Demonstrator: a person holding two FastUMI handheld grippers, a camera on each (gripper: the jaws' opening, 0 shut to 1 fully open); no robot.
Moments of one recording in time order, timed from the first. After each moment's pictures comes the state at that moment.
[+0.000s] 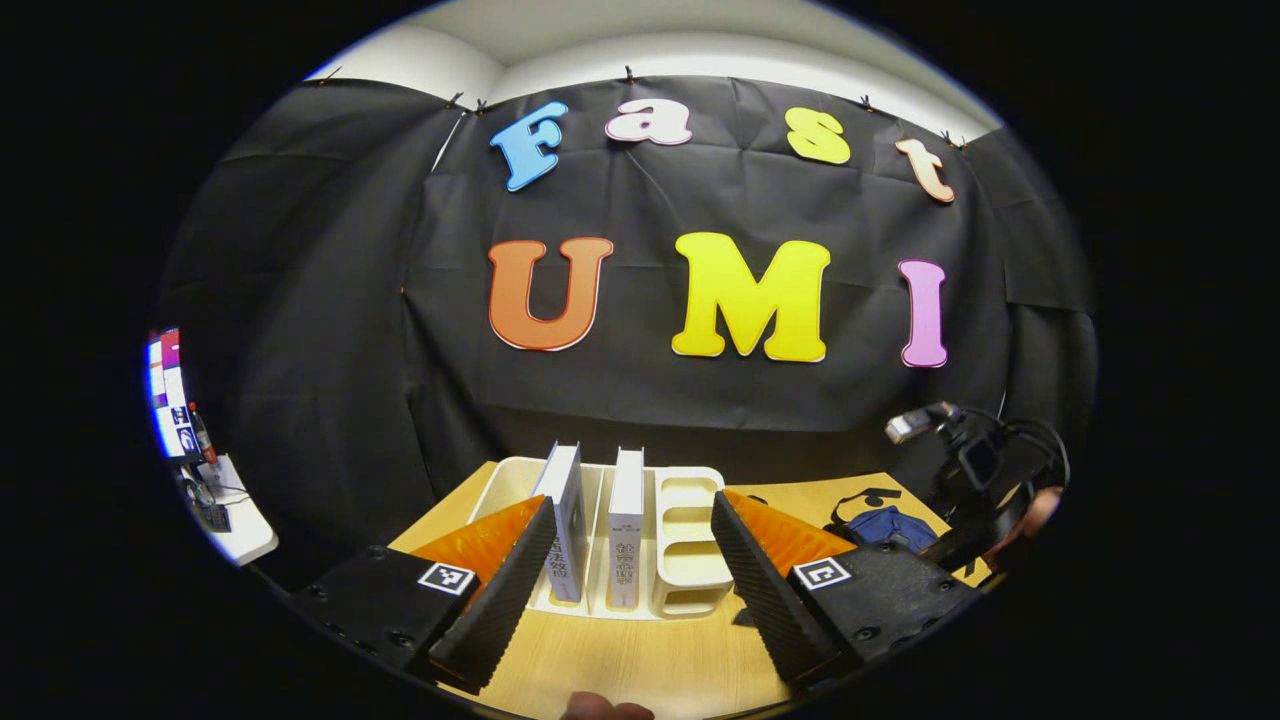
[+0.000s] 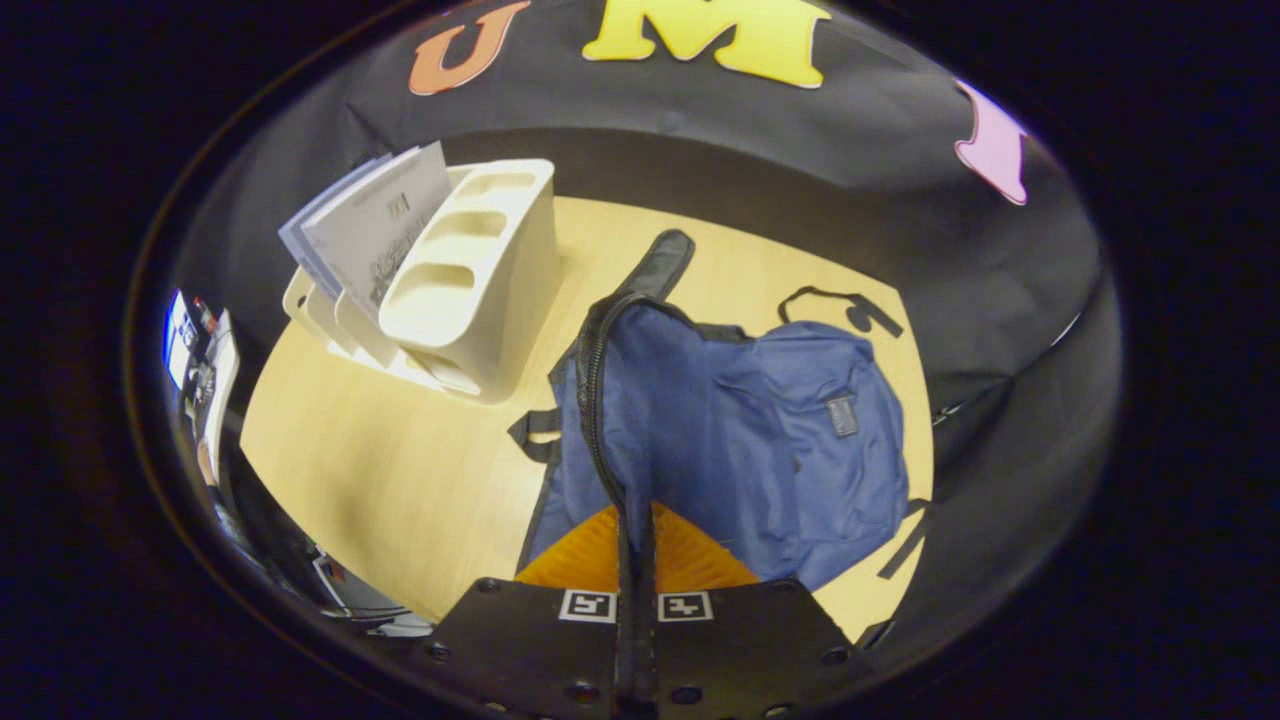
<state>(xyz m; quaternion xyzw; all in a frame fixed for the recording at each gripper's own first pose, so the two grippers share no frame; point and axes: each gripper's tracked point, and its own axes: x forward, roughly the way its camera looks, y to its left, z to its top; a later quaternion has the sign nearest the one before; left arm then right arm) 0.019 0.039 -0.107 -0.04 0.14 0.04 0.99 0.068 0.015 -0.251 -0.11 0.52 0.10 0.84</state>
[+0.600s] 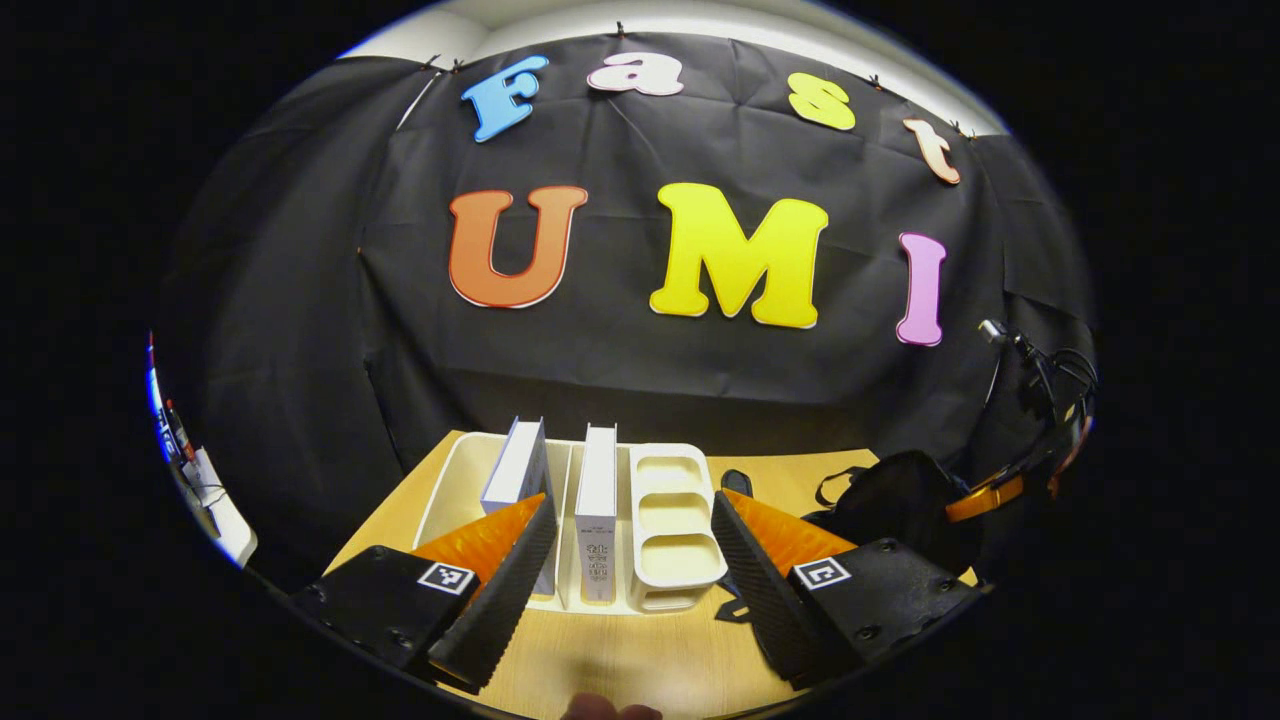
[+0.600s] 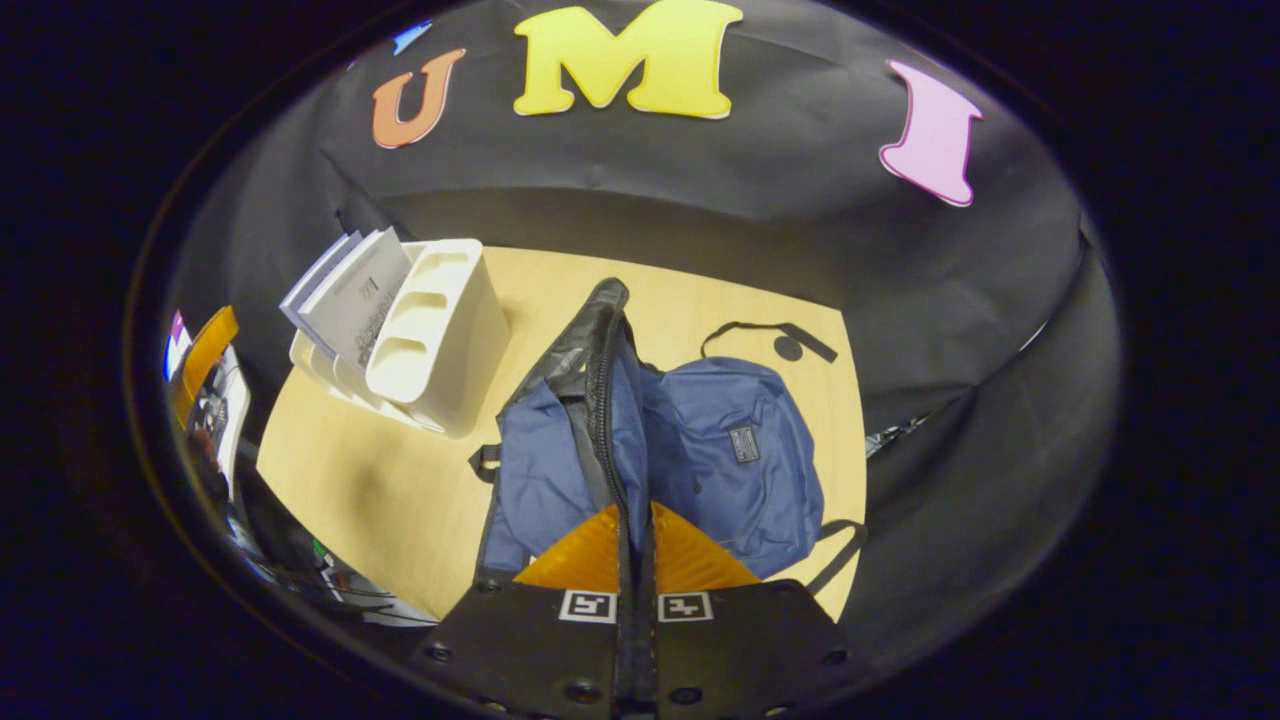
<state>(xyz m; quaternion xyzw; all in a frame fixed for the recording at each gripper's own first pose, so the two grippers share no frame) 0.064 0.027 -0.130 -0.05 0.23 -0.01 0.97 0.102 -0.053 -0.181 -0.09 0.50 0.10 0.85</state>
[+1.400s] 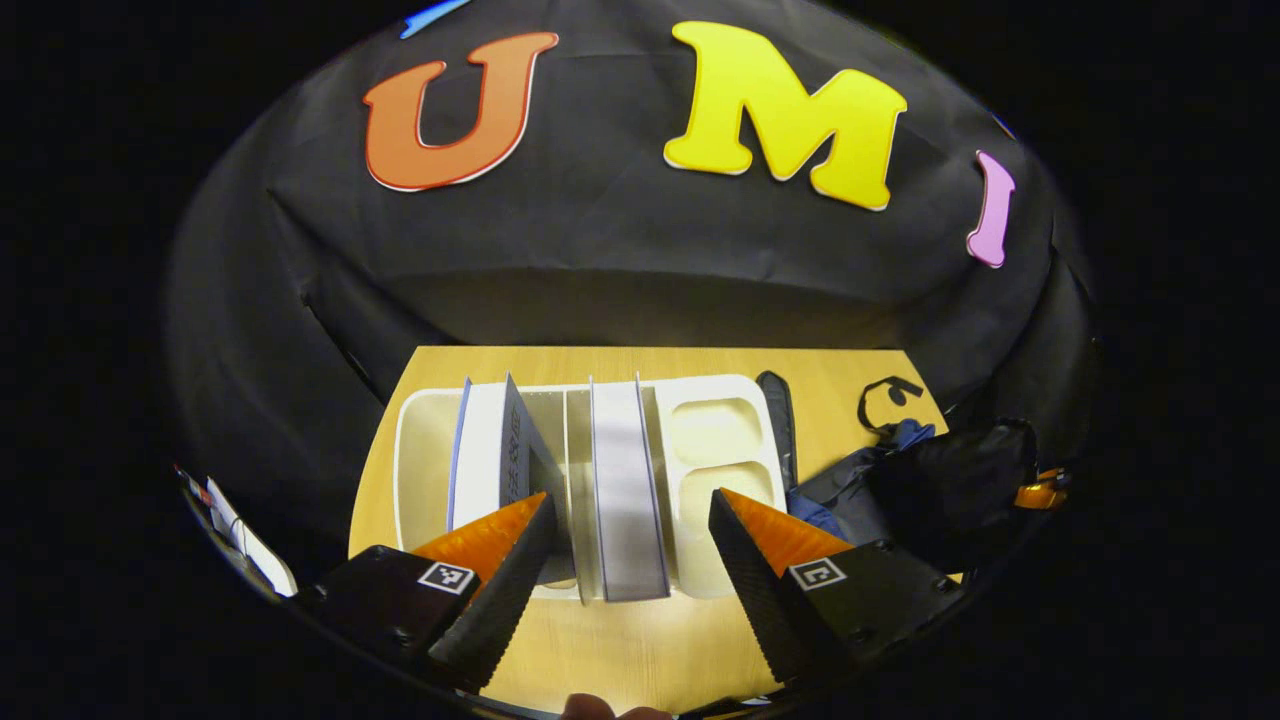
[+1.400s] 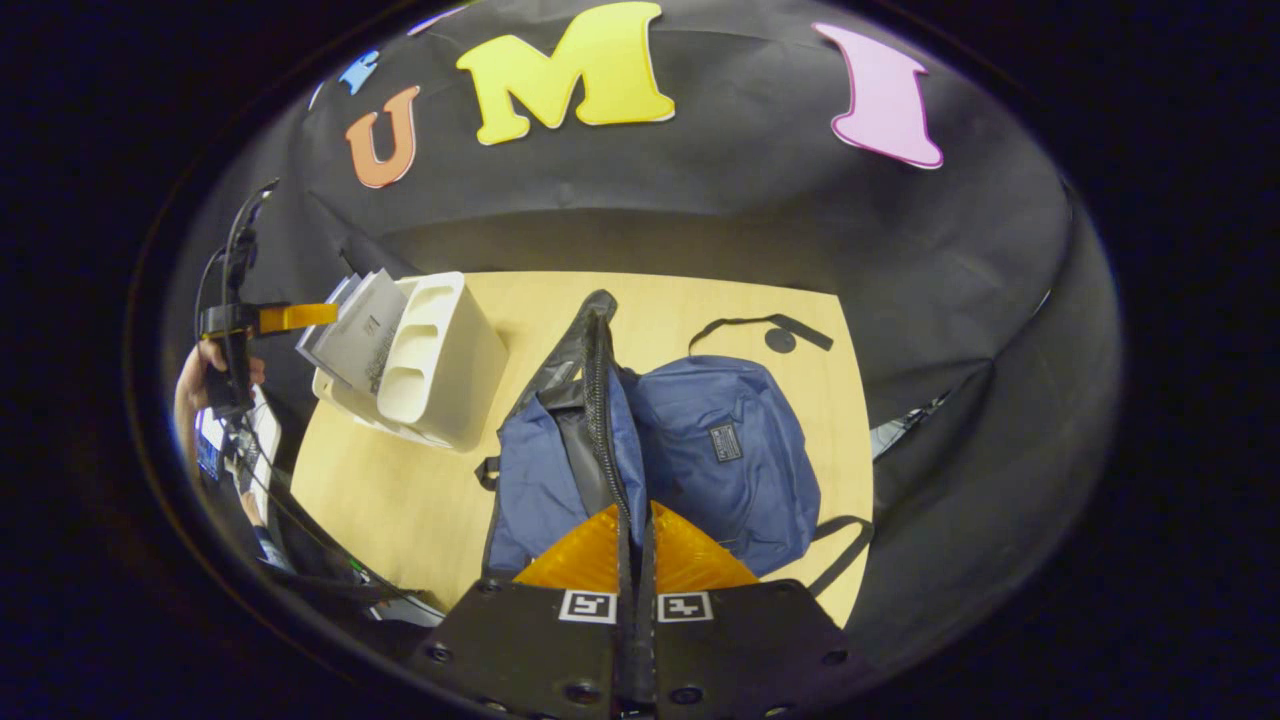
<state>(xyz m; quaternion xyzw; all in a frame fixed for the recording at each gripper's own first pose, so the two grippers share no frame) 0.171 0.057 -0.215 -0.03 0.49 -0.04 0.87 0.109 -0.097 -0.178 -0.02 0.51 0.11 0.85</state>
